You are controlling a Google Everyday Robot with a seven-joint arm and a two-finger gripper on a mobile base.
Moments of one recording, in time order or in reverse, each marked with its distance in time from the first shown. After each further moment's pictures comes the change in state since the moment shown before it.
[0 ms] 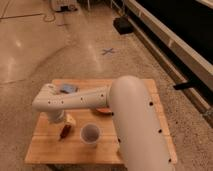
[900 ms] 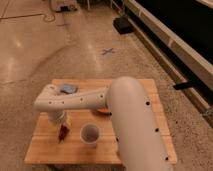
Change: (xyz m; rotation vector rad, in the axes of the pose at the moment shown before) arm 0.007 0.004 0.004 -0.017 -0.013 -0.006
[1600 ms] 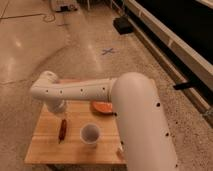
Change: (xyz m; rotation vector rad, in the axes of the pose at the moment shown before) arm 0.018 0.024 -0.080 -0.029 0.063 0.026
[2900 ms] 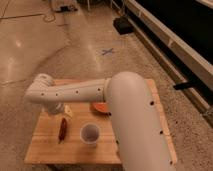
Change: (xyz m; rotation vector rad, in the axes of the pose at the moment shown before) arm 0.001 -0.017 0.020 -0.030 0.032 -0.008
